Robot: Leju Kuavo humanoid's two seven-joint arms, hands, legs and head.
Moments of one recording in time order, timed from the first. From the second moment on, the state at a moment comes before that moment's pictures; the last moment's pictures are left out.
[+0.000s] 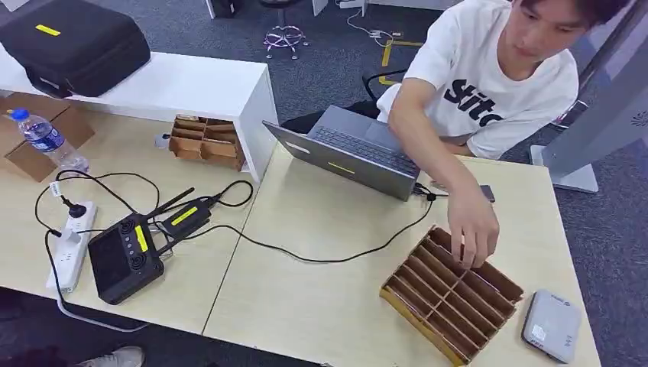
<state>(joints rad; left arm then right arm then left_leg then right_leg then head) -0.09 -0.11 1.09 -0.27 -1.53 -0.11 0.12 -0.07 -0.06 -0.64 -0.22 0.88 -0.02 0.13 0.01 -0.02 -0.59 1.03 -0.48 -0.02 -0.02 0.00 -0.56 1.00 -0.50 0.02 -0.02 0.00</state>
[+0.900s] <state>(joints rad) -0.09 -0.11 1.09 -0.27 -1.53 -0.10 0.15 -0.06 -0.02 -0.66 -0.23 1.03 -0.03 0.11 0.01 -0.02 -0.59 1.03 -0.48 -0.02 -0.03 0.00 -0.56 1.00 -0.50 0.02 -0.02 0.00</state>
